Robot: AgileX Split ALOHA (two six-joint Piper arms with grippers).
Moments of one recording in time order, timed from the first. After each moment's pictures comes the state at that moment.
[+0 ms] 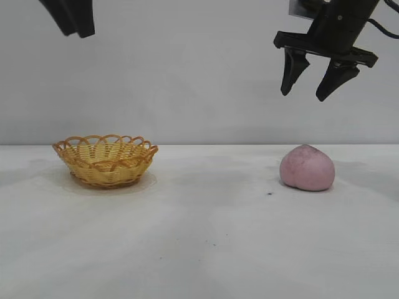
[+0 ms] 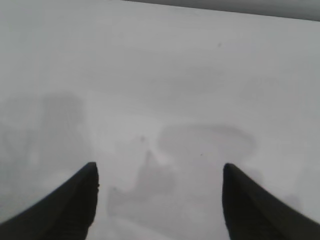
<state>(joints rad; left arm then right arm) -0.18 2.06 -1.99 -0.09 1.19 0.71 0.18 2.09 -1.66 0.35 0.69 -0.27</state>
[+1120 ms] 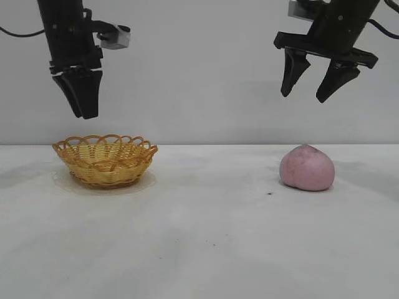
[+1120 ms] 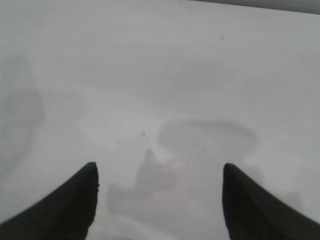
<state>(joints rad) -0.18 2.35 -2.15 -0.12 1.23 0.73 0.18 2.09 -1.66 0.35 0.70 -0.28</state>
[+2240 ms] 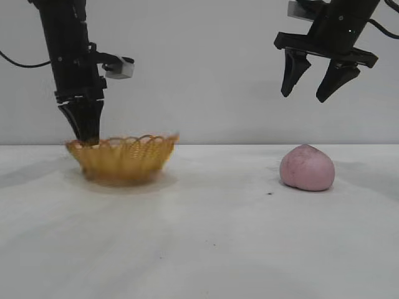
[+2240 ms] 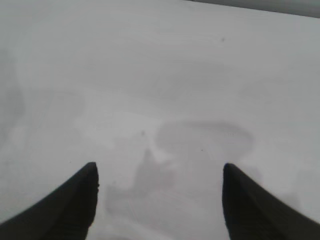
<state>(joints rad) -0.18 2.44 -2.21 -0.14 1.22 0.76 0.18 2.09 -1.66 0.35 0.70 -0.30</state>
